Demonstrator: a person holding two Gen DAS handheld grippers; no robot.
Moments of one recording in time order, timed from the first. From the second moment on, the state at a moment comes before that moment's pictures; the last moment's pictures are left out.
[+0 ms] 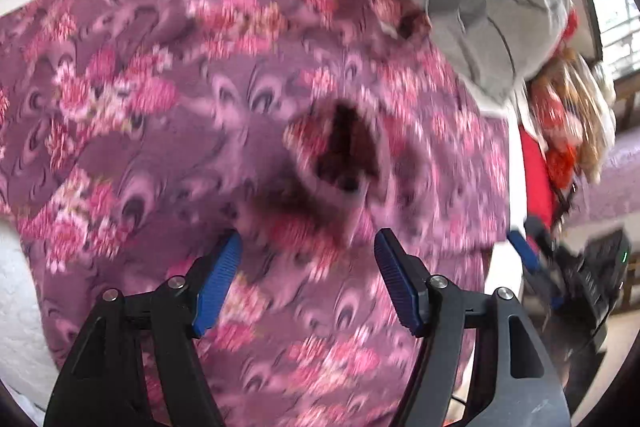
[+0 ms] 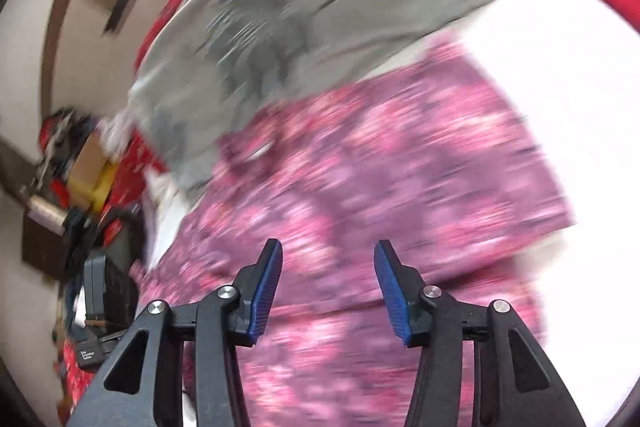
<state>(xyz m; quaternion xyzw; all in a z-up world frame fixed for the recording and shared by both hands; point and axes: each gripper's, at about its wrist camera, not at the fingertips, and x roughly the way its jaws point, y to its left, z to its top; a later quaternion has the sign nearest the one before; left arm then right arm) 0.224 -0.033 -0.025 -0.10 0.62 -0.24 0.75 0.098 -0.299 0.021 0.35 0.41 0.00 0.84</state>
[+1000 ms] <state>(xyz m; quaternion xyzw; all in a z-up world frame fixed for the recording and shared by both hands) 0.236 0.091 0.007 -0.21 0.54 -0.18 0.79 0.089 -0.346 0.006 0.31 0.39 -0.04 0.87</state>
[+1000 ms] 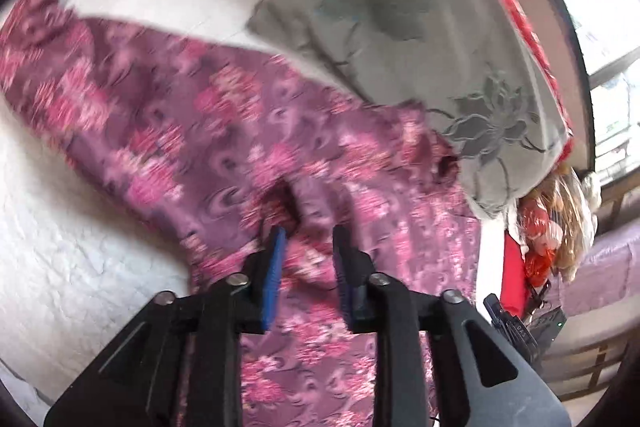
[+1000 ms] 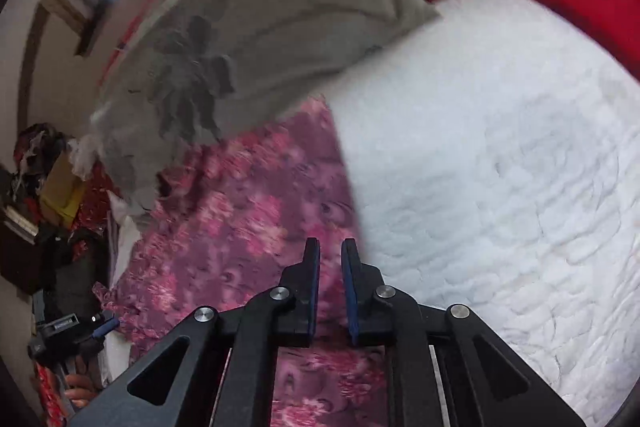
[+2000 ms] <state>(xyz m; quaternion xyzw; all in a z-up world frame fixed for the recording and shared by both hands) 0.365 0.341 -0.009 -0.18 0.53 0.05 0.83 0.177 -0.084 -0.032 0.15 0.38 0.13 0.90</state>
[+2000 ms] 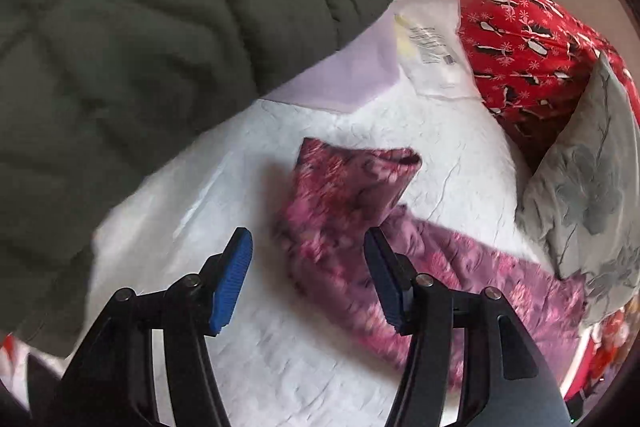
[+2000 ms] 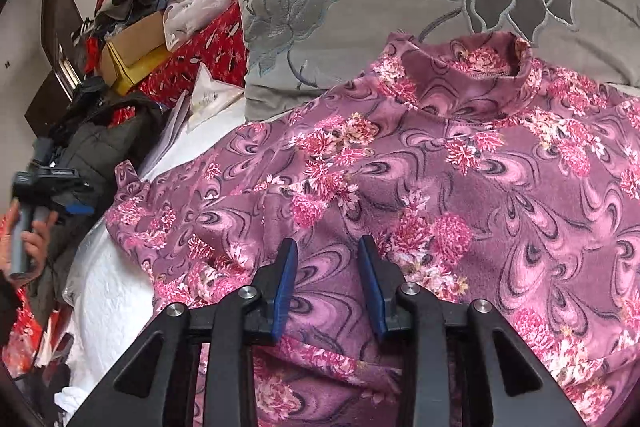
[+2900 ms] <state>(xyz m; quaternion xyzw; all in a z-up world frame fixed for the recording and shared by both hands) 0.321 0.290 0.081 -0.19 0.42 0.00 0.88 0.186 -0.086 -0.020 0.16 0.42 0.13 0.88</state>
